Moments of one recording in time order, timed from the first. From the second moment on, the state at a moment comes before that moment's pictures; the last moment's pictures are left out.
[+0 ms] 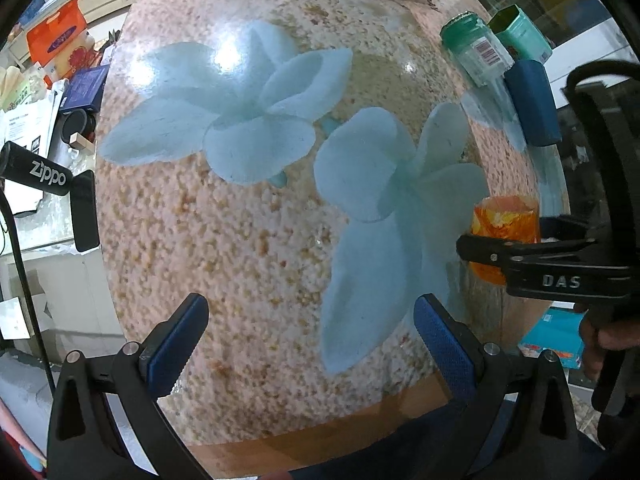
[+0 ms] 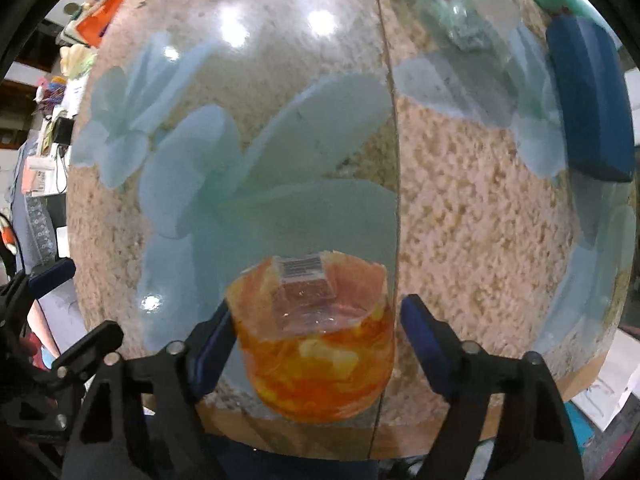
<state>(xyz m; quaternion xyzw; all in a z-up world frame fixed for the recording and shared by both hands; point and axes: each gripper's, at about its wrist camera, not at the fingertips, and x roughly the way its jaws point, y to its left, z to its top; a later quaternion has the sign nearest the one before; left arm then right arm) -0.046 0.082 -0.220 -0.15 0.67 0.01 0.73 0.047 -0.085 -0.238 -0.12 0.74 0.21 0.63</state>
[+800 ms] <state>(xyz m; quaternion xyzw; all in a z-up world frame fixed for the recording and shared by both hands) -0.016 0.089 -0.179 -0.10 0.62 0.01 0.77 0.044 -0.116 -0.120 -0.05 0.60 0.28 0.75</state>
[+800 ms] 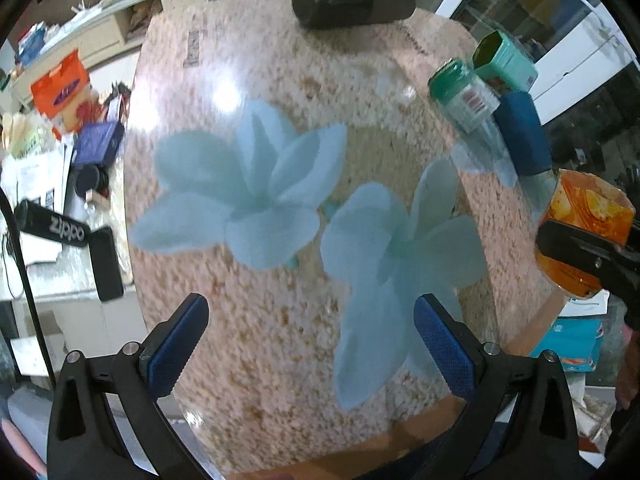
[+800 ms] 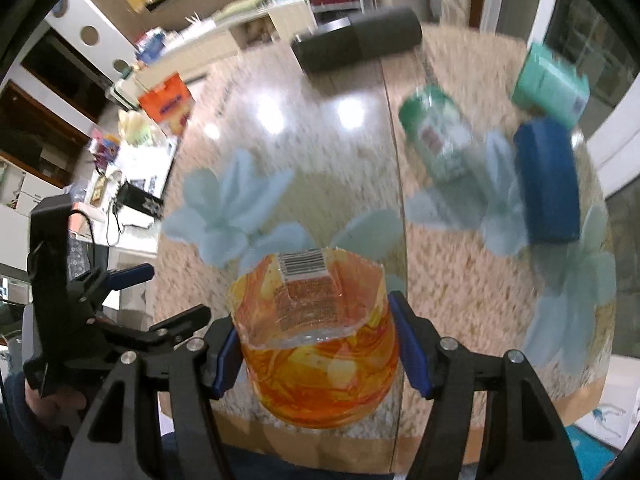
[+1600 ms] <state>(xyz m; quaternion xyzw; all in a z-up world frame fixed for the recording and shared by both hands) 0.029 0.064 -0.191 -0.08 0.62 0.00 0.78 0.065 -0.114 -0.182 -0.05 0.44 0.33 0.83</state>
